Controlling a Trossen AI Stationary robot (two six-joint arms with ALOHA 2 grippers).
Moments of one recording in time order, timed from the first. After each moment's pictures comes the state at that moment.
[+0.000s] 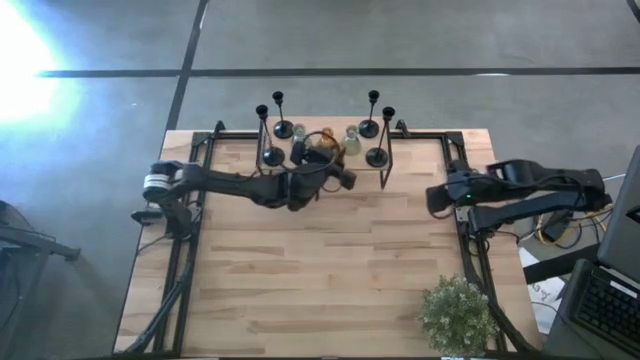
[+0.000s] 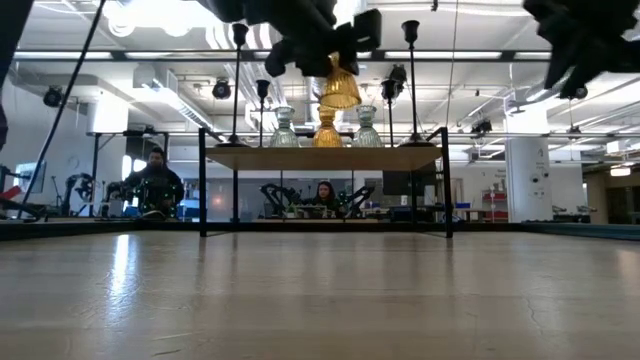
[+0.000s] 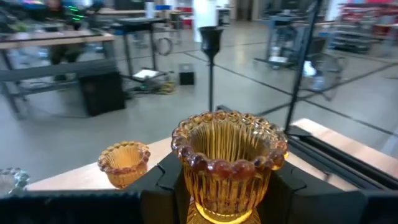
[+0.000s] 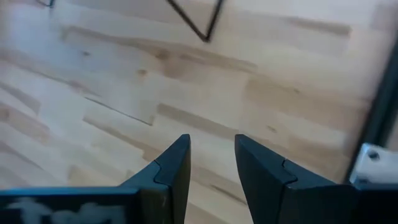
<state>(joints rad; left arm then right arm) 0.03 1.74 1.31 0.30 -0.93 -0.20 0.05 0.77 0.97 -1.29 0.30 1.29</state>
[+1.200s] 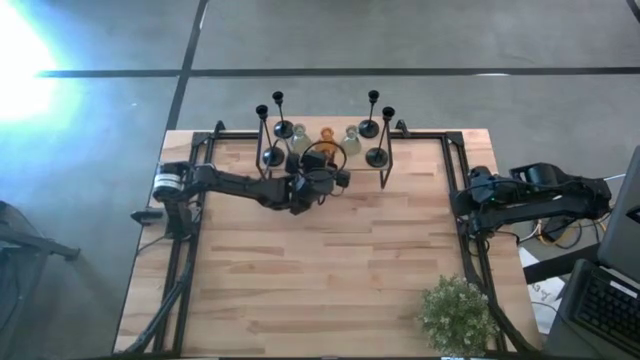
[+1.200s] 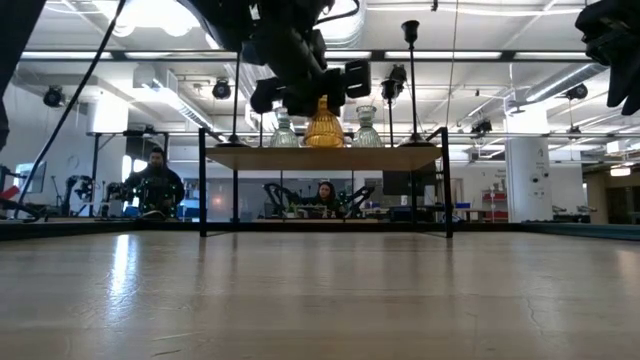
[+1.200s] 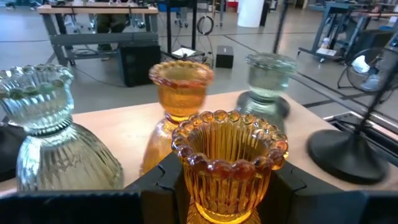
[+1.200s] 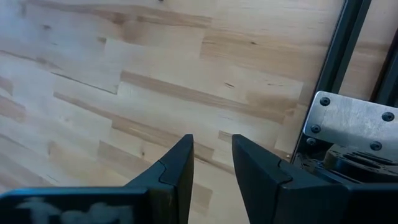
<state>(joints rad) 0.07 1.81 1.25 0.21 -1.06 -0.46 0.04 0.51 0.86 -1.49 0.18 1.38</state>
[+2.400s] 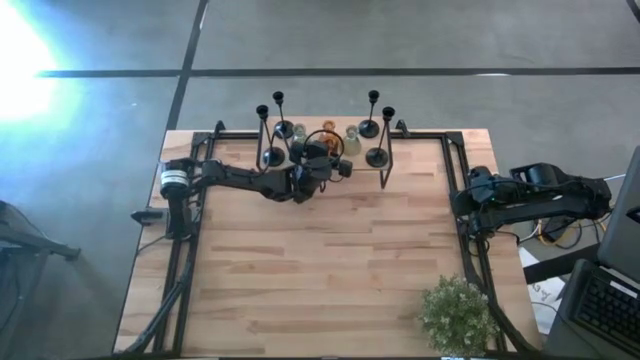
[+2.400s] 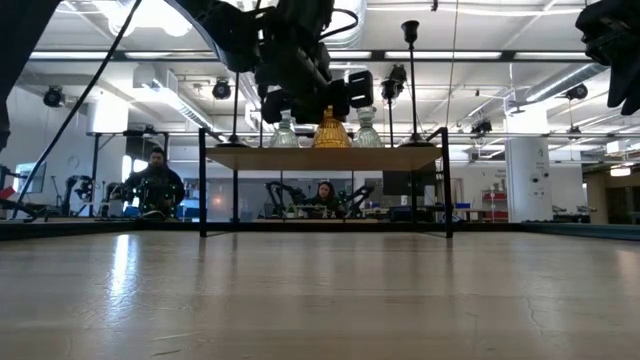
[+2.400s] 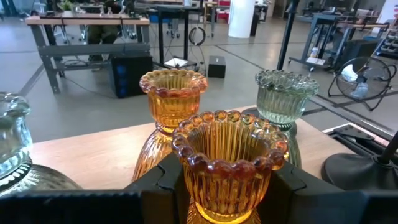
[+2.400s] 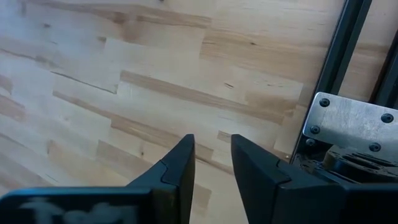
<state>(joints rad) 0.15 1.87 1.24 0.37 -0.96 -0.34 0.04 0.51 0.86 -1.49 0.18 1.38</state>
